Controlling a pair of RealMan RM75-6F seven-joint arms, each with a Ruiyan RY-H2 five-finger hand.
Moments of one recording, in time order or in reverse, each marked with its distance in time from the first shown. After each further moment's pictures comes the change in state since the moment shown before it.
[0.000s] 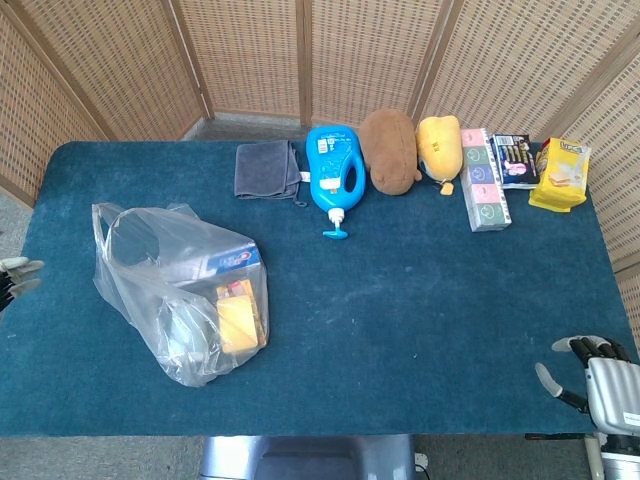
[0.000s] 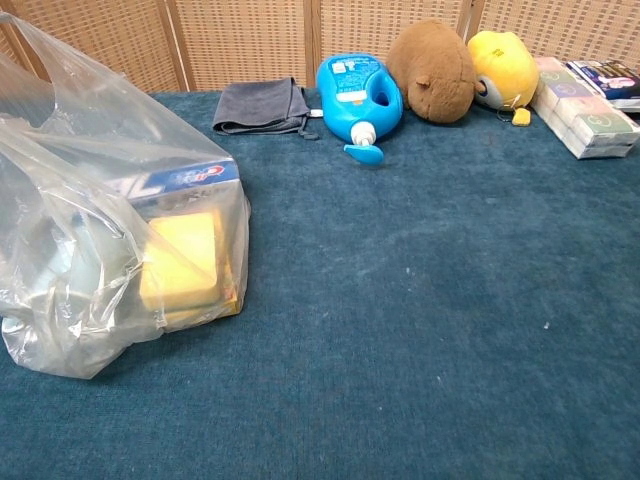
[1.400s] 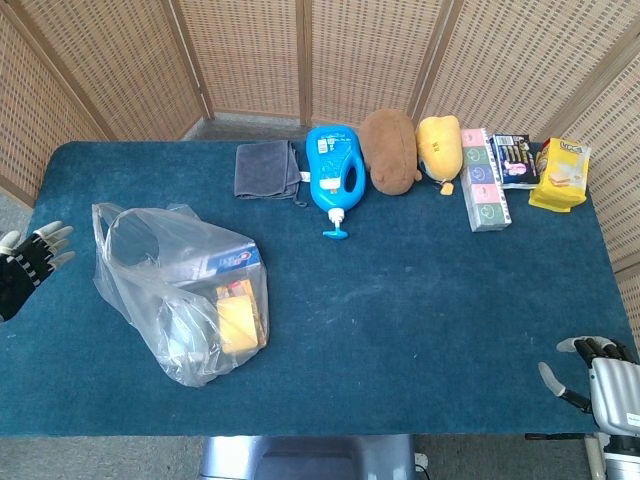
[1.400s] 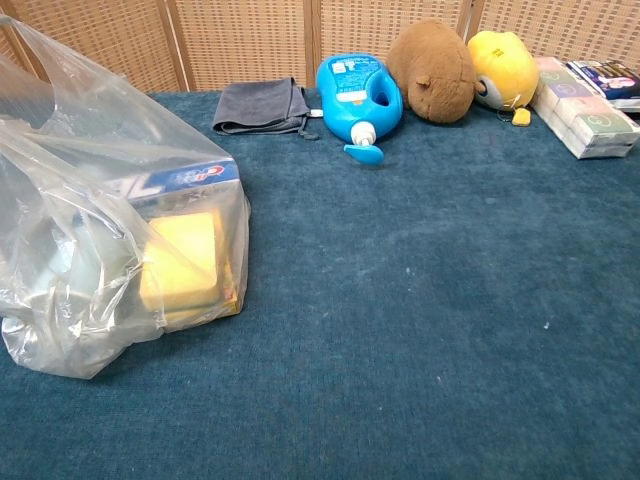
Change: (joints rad) left arm -0.210 -0.175 0.087 0.234 -0.005 -0.075 -0.196; right arm -0.004 0.004 0.003 -0.018 0.022 0.006 -0.032
